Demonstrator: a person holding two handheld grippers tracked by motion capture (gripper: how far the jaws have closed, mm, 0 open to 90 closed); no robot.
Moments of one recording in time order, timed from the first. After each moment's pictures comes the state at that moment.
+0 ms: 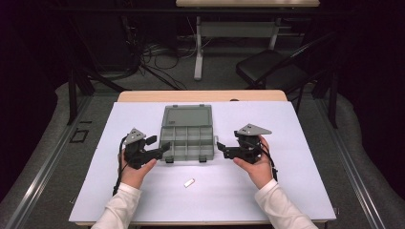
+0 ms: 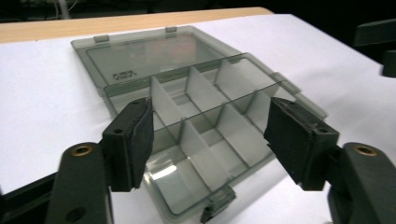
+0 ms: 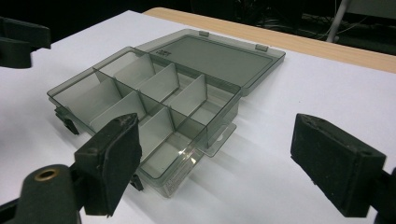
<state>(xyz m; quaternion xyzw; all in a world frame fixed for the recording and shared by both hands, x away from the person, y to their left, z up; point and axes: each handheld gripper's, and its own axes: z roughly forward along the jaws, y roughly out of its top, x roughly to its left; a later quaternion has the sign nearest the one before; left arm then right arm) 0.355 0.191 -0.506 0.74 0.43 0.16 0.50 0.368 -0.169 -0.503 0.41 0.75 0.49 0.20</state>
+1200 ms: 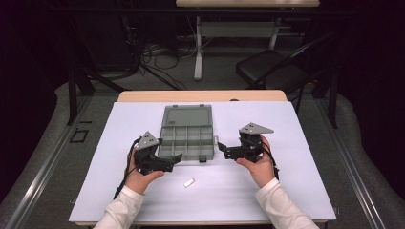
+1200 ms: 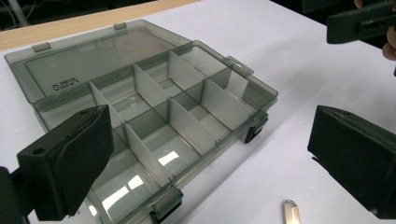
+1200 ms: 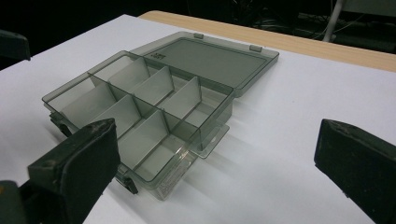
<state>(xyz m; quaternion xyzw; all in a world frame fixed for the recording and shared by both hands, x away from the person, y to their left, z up) 0.342 0.160 -0.502 0.79 0.36 0.15 0.48 0.372 -0.174 -0.503 0.41 0.74 0.49 0.20</state>
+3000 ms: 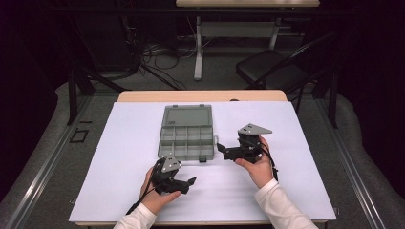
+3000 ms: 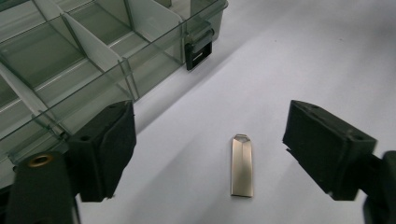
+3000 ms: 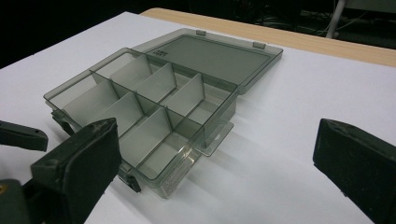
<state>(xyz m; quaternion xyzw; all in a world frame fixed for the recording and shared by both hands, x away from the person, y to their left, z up) 0.304 0.114 -0.546 0.85 0.33 0.13 0.40 0.371 -0.170 -0.506 0.42 0.74 0.49 0.19</state>
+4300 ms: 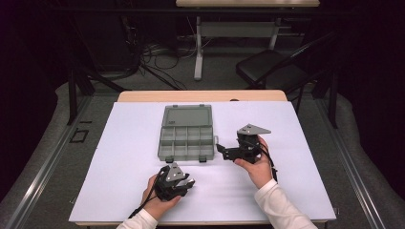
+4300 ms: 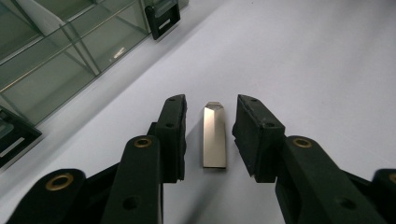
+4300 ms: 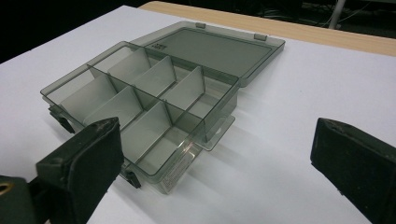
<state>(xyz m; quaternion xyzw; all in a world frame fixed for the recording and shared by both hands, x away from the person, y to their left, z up) 0.291 0.109 -0.560 0.87 0.29 0.12 0.38 0.373 -0.169 -0.509 0.42 0.75 0.48 0.18</state>
